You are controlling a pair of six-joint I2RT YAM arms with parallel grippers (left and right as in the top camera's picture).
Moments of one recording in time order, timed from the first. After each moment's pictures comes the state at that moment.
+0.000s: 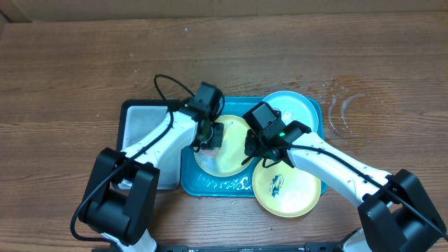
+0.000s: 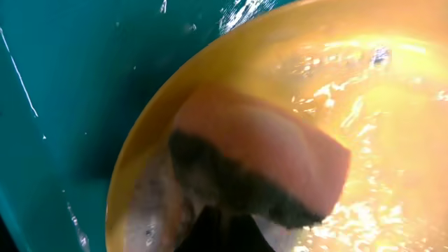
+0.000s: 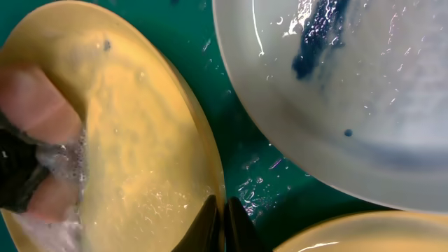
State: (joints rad) left arm -0.43 1.82 1.11 -0.66 0.06 -0.31; right arm 0.65 1.67 1.02 -0.59 0.01 0.78
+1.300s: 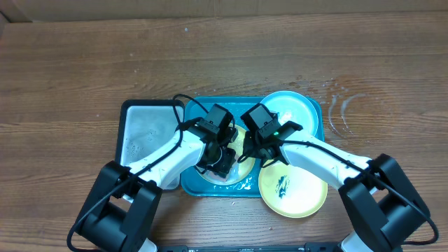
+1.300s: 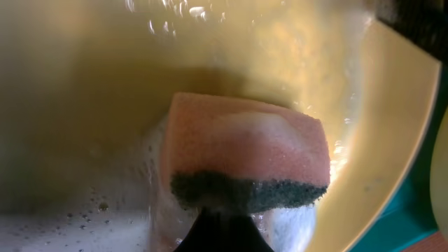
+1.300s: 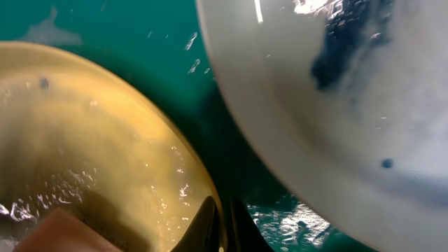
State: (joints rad) left arm -0.54 1.74 0.97 -0.68 0.24 -0.21; right arm 0.65 1.78 1.01 -0.49 -0.01 0.78
